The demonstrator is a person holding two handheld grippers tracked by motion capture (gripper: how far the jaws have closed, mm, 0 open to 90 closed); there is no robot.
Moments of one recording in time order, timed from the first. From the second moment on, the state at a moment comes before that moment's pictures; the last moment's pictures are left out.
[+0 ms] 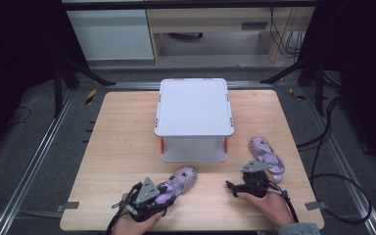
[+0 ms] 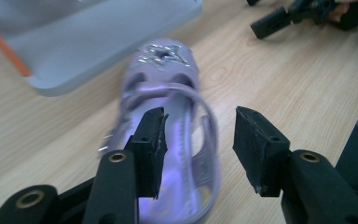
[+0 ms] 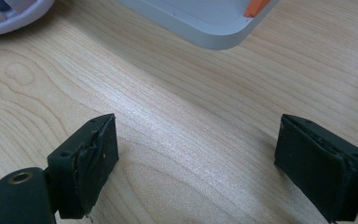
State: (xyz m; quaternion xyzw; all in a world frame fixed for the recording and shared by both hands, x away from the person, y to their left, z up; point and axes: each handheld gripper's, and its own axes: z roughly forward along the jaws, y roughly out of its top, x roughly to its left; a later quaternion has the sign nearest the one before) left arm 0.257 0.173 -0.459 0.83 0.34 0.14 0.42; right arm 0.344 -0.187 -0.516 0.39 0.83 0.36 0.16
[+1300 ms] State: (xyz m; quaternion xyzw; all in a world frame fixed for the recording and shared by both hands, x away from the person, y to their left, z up) left arm 0.296 0.181 -0.469 0.82 0.38 0.15 0.40; right arm 0.339 -0.192 -0.485 0.39 0.80 0.41 0.18
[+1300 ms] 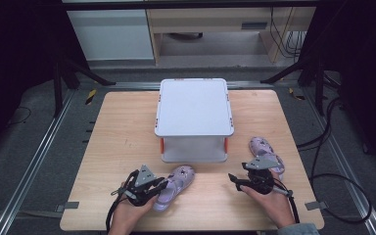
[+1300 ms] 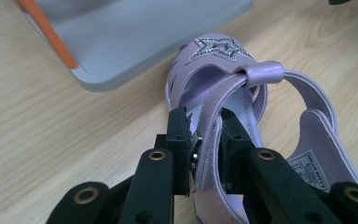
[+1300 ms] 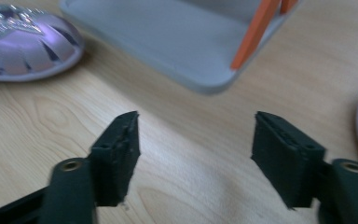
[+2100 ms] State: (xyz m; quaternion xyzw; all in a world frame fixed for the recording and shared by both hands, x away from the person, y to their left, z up) left arm 0.325 0.171 -0.438 0.79 0.40 0.19 0.42; right arm 0.353 -0.192 -0.367 0.35 0.76 0.50 0.22
